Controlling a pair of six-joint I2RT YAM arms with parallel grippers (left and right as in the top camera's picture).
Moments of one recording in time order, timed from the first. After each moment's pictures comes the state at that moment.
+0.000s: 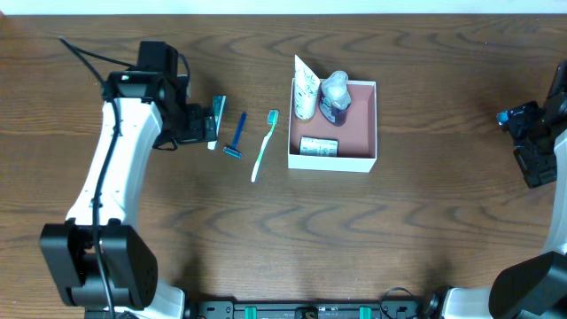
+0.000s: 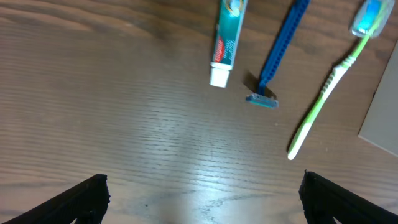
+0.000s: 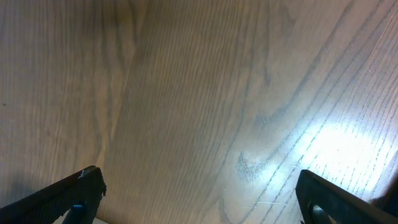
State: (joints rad) left arm -0.05 1.71 1.47 -1.16 0.03 -0.15; right arm -0.38 1.58 1.48 -1.22 0.13 0.90
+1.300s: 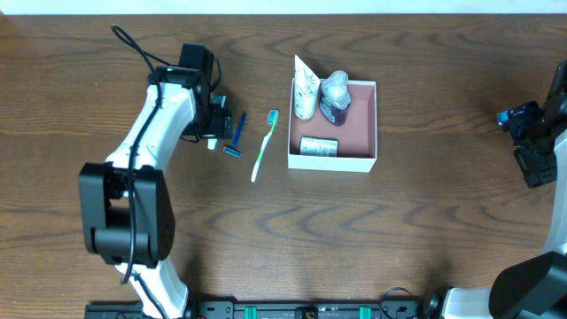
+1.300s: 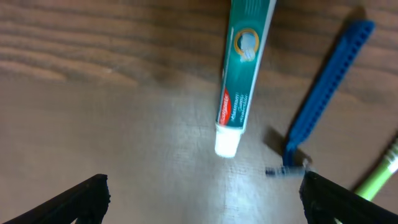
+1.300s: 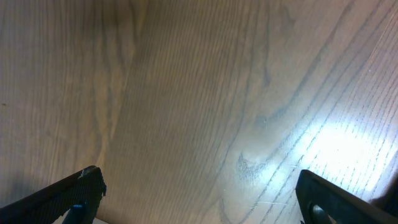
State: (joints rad) left arm -0.13 1.94 1.49 -0.99 -0.12 -0.17; right arm -0.38 1.58 1.48 -1.22 0.13 0.90
